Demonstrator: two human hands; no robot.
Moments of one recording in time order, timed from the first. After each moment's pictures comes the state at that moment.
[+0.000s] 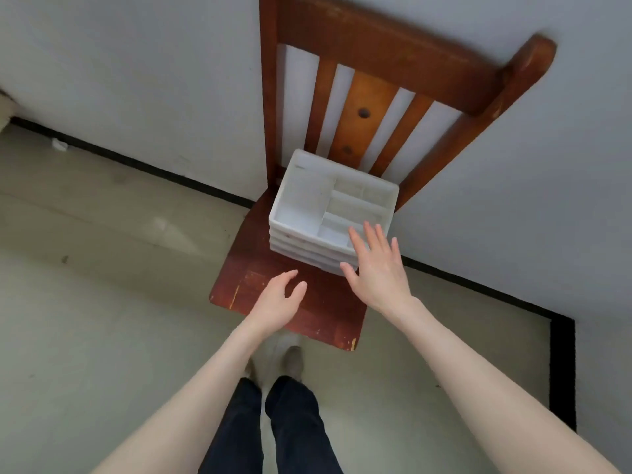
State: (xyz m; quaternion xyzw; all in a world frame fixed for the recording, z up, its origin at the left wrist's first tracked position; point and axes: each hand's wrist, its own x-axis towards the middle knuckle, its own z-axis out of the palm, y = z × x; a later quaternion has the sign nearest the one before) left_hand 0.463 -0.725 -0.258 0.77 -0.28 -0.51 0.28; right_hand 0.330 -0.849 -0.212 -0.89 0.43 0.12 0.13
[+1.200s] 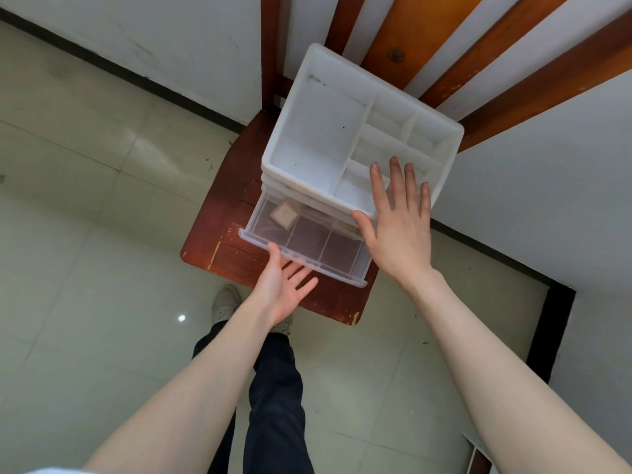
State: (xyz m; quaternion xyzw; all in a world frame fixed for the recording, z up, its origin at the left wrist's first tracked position) left_hand 0.446 -0.750 -0.399 0.43 0.32 -0.64 0.55; right_hand 0.345 -0.898 -0.326 -0.90 0.42 0.11 0.03
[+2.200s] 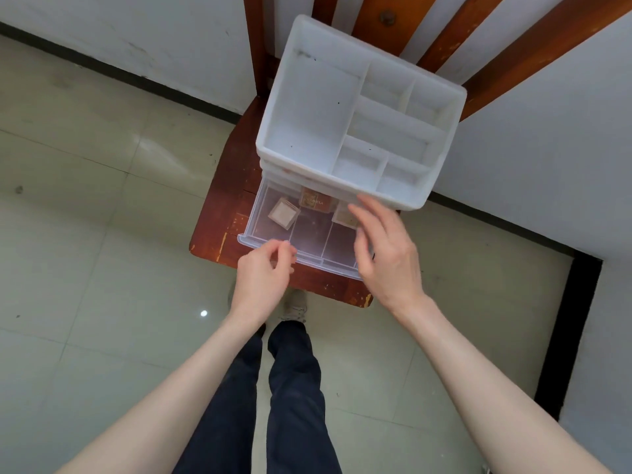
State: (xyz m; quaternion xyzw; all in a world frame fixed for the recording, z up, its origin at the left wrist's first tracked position) left_hand 0.461 -0.722 -0.347 0.82 -0.22 -0.41 0.32; right_hand 0.324 -0.833 -0.330 -0.88 0.38 -0.17 0.20
